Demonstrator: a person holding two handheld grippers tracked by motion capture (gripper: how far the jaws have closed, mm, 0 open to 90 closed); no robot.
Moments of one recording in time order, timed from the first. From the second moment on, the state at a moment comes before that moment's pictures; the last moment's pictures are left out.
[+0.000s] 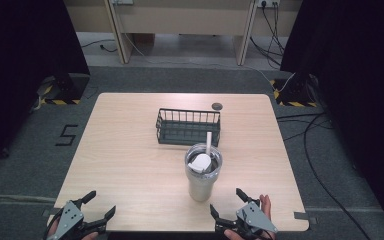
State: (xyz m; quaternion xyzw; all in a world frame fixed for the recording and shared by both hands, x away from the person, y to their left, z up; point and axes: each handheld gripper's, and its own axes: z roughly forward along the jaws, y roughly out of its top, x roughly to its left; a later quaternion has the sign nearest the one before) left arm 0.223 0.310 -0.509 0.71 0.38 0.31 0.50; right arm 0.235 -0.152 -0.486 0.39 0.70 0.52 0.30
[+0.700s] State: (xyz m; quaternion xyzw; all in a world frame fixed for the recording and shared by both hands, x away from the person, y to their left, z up) left arm 0.221 0.309 -0.509 0.71 0.37 0.31 0.51; right arm 0.258 -0.124 -0.476 0.37 0.71 0.53 0.29
